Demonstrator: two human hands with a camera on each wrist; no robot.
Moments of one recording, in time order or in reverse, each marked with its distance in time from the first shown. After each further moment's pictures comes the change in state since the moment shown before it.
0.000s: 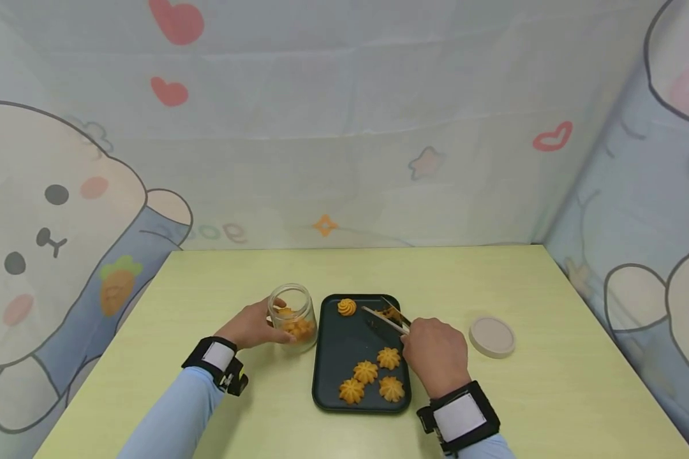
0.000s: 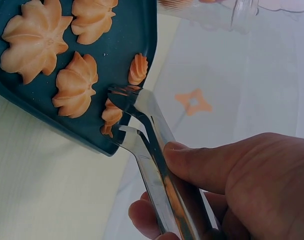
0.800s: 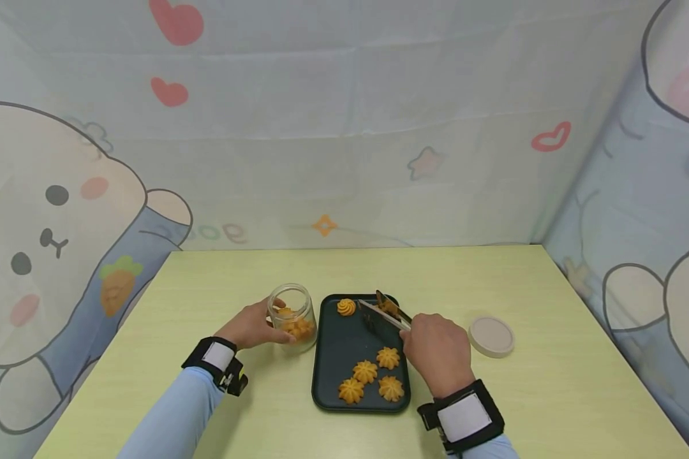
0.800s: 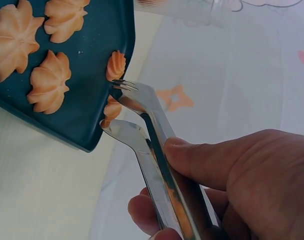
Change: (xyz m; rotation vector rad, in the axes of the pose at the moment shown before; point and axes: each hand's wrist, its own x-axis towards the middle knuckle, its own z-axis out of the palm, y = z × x) left_hand 0.000 -0.002 0.002 -0.001 -0.001 -0.001; right_hand 0.002 0.000 -0.011 -0.006 0.008 -0.002
